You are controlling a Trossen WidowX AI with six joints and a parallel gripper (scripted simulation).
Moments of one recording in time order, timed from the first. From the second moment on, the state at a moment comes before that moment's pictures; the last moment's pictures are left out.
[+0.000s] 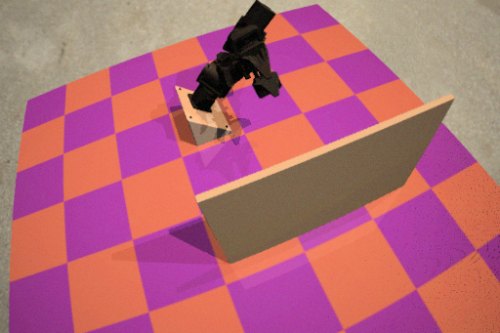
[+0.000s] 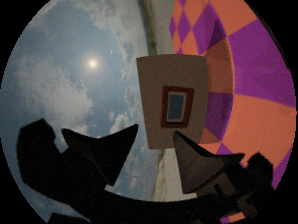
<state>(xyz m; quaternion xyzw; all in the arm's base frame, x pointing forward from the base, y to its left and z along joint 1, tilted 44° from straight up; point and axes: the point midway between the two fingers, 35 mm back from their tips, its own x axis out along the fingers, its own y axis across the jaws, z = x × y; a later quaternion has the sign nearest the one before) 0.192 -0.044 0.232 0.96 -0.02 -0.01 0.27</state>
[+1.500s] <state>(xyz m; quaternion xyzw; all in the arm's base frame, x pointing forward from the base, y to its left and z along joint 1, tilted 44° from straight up) 0.258 -0.008 0.222 0.94 -0.02 0.00 0.33</state>
